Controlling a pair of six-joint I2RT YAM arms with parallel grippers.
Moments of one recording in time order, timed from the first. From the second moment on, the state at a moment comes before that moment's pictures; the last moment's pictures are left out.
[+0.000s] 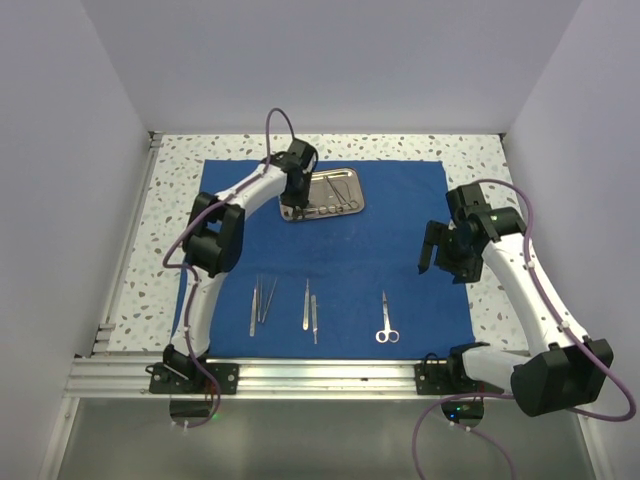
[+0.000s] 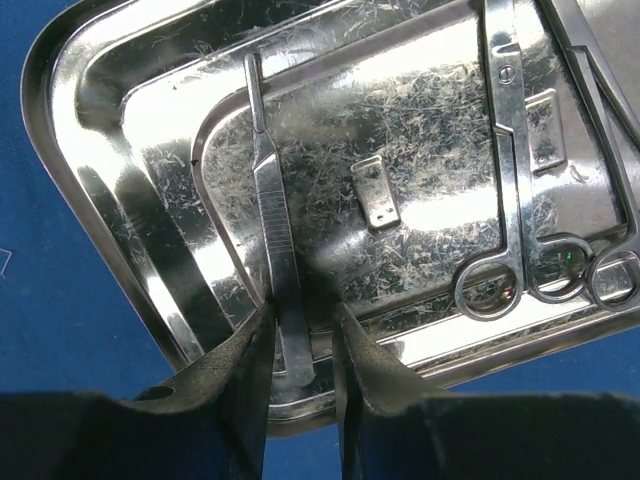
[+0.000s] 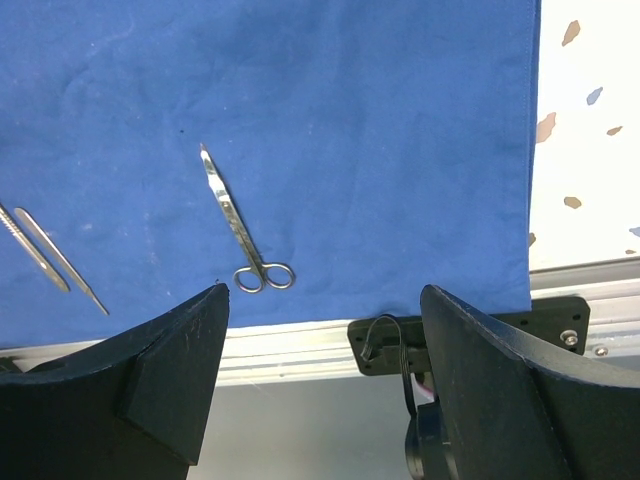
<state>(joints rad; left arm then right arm) -0.45 2.34 1.90 -0.69 -0.10 -0.28 0.19 1.19 1.15 -1.23 0.03 0.48</state>
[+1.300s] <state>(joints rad) -0.51 2.31 2.02 -1.04 -0.08 -0.34 0.25 1.13 1.13 -1.23 0.01 0.48</state>
